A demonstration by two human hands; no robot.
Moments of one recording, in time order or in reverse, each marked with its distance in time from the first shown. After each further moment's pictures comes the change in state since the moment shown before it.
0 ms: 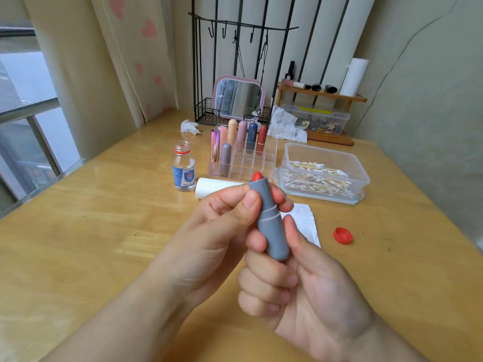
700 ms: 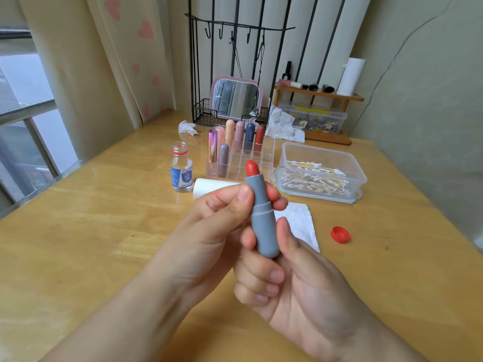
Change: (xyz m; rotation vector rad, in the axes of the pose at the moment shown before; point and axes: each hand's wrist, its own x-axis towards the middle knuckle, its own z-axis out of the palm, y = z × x) left_hand 0.001 -0.002 -0.003 -0.048 0.024 -0.048; right_hand -0.001 0.003 -0.003 -0.034 -0.005 -0.014
